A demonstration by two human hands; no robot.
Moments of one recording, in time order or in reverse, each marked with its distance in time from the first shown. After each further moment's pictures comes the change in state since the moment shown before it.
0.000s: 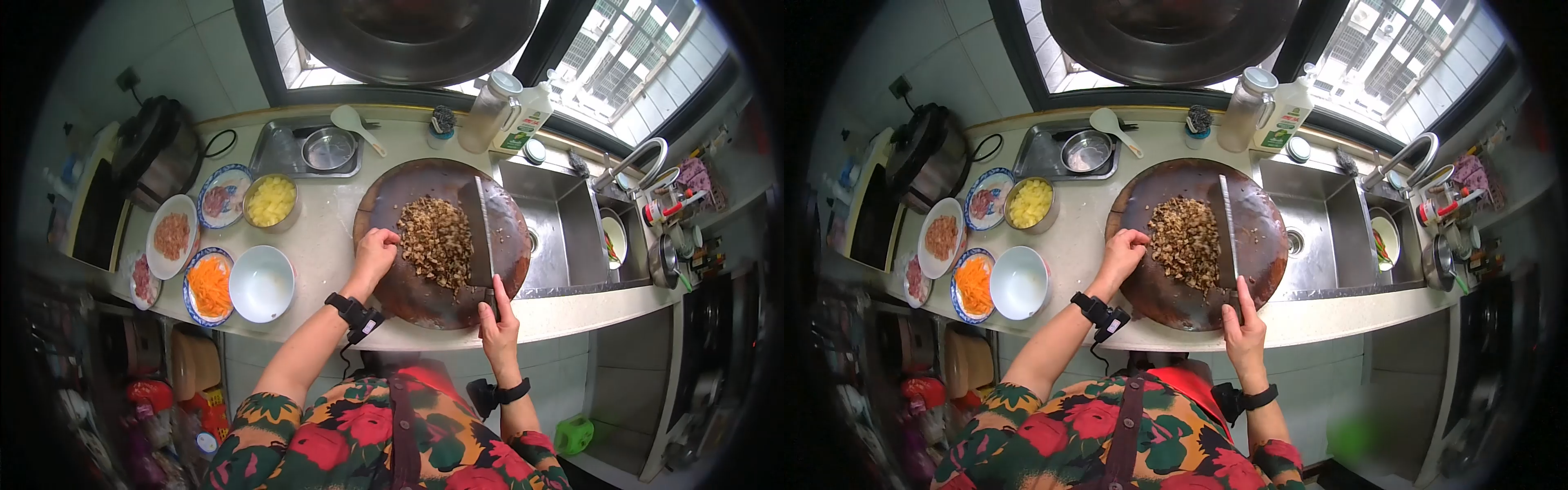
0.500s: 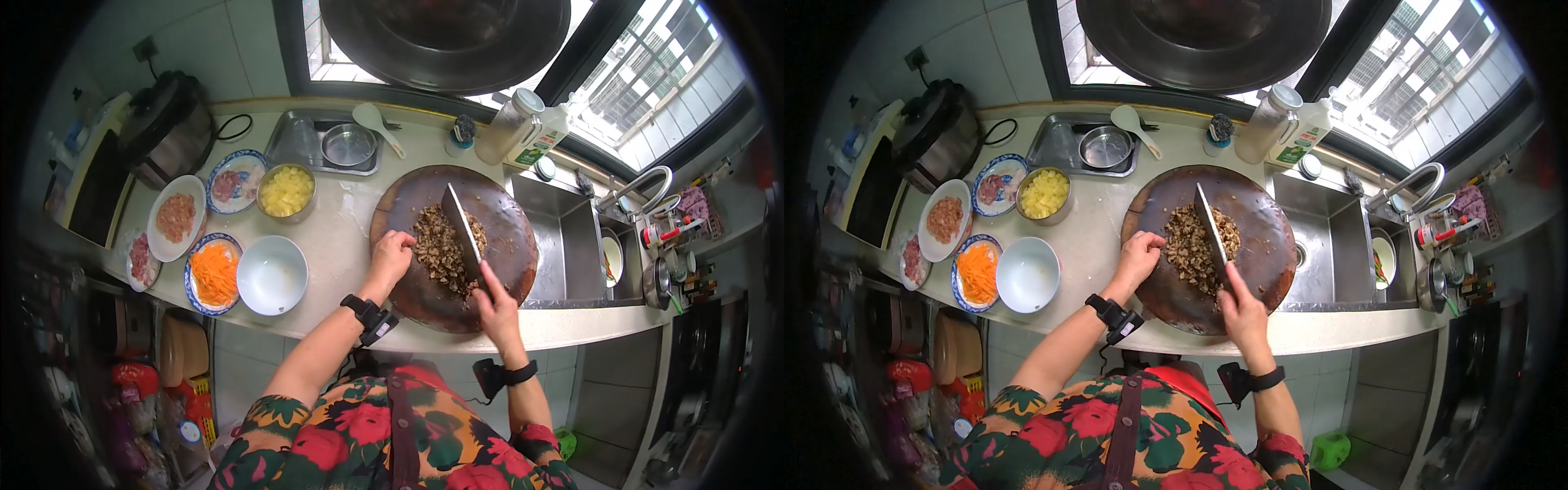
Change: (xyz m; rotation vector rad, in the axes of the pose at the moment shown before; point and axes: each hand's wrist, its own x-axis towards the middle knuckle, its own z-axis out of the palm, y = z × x) left_hand -0.003 -0.002 0.005 -0.033 0.059 0.033; right_hand 0.042 -0.040 0.014 -0.282 -0.143 0.025
